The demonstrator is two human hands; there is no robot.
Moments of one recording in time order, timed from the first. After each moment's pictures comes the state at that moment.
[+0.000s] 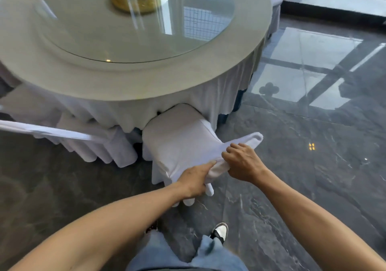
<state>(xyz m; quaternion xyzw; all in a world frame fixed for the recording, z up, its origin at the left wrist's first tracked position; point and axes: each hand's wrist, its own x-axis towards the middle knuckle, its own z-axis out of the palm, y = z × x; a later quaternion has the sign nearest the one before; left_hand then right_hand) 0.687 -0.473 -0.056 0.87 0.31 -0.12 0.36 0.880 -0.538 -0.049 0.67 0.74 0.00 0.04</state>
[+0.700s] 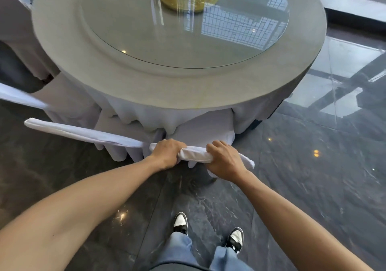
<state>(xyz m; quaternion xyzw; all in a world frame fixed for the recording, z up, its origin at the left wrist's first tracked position) 0.463 -0.182 -0.044 0.89 0.37 -0.15 0.24 0.641 -0.307 -0.063 0.74 0.66 -0.12 -0.09</state>
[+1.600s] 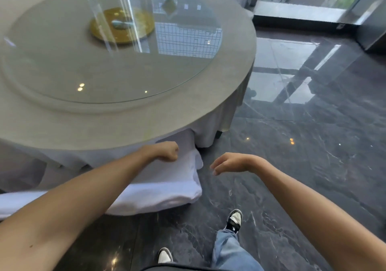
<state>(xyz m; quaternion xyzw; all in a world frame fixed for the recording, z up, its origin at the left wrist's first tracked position) 0.700 -0.140 -0.045 0.89 0.22 -0.32 0.23 0.866 -0.351 -0.010 0.74 0.39 -0.54 -0.04</state>
